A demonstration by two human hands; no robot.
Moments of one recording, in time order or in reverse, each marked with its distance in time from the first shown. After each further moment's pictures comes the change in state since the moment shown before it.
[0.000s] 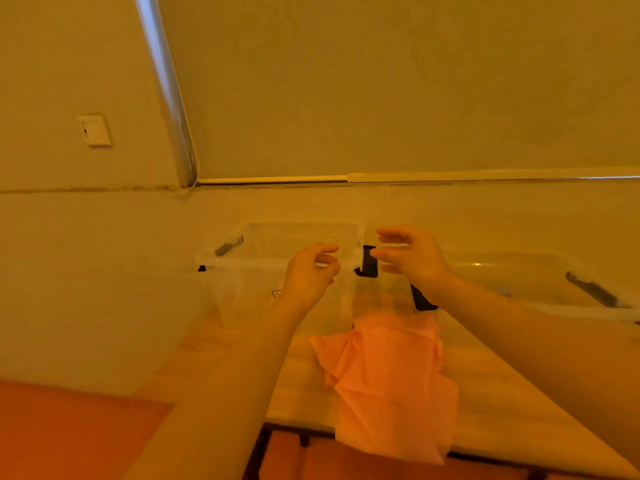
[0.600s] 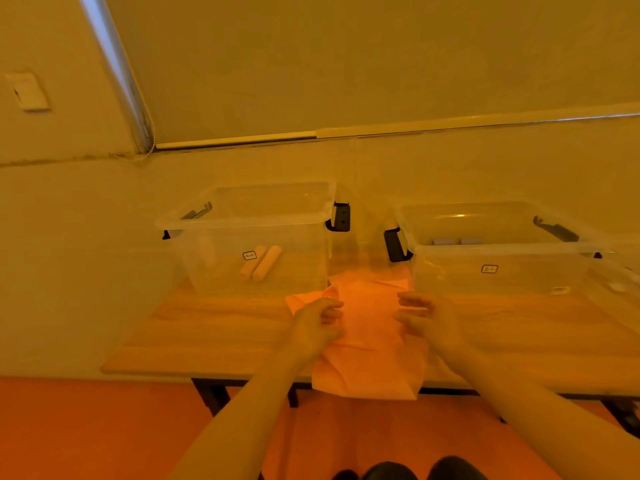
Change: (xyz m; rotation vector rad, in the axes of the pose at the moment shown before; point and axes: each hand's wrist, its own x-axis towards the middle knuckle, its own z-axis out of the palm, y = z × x) left_hand -0.087 -0.106 0.064 0.236 -0.349 -0.112; right_hand -0.101 0.166 -0.055 -0.097 0.045 0.224
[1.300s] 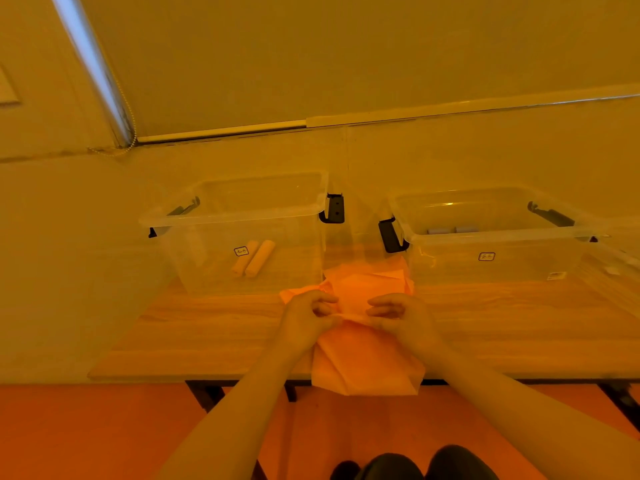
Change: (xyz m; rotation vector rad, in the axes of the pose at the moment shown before) left_hand 0.010 -0.008 0.000 -0.112 0.101 0.060; right_hand -0.009 0.000 0.033 -0.086 -0.079 -0.081
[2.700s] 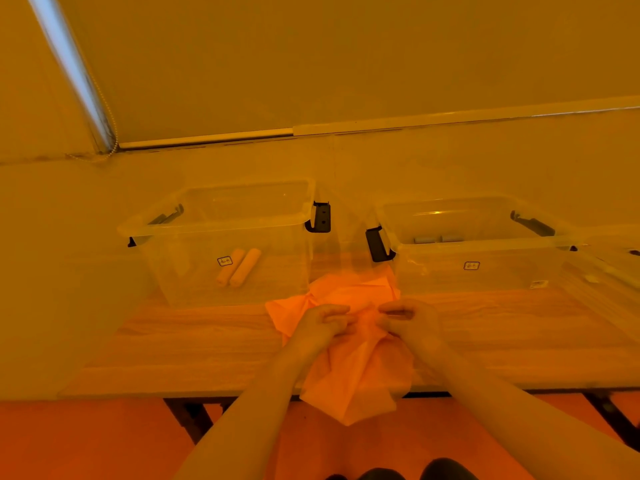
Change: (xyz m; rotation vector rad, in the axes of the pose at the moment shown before) left_hand 0.016 0.012 0.042 -0.371 -0.203 -0.268; right_hand 0.009 0.012 -0.022 0.220 0.173 0.190
